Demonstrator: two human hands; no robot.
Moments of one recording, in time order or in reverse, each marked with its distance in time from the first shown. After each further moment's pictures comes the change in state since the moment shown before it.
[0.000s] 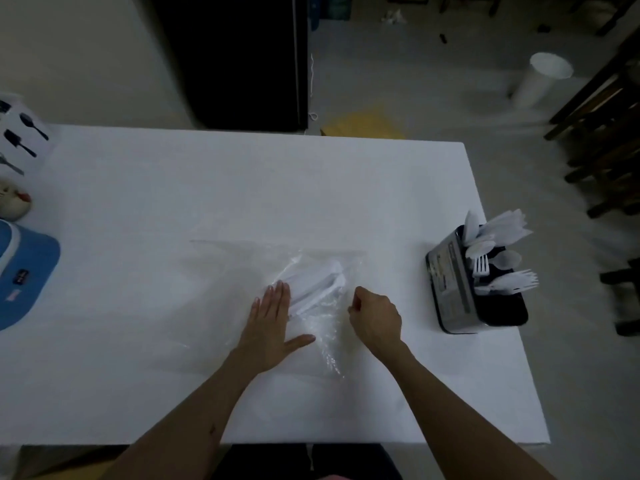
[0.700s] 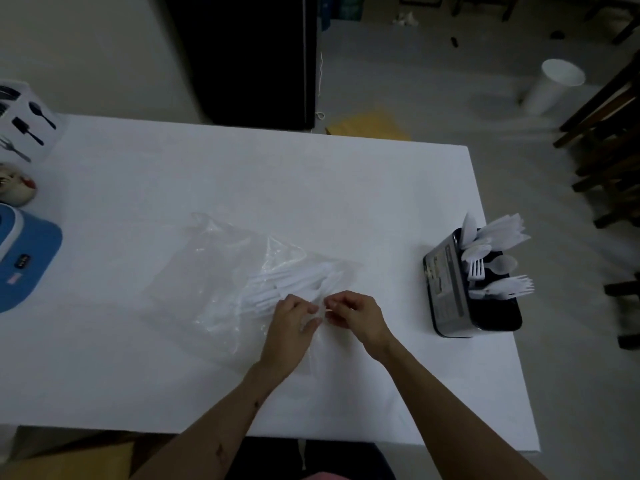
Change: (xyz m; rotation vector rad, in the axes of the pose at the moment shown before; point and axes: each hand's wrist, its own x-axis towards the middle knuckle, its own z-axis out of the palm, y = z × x) left_hand -0.007 0.066 -0.006 -0.672 0.425 -0.076; right_hand -0.003 0.006 0.000 1.081 -0.368 0.109
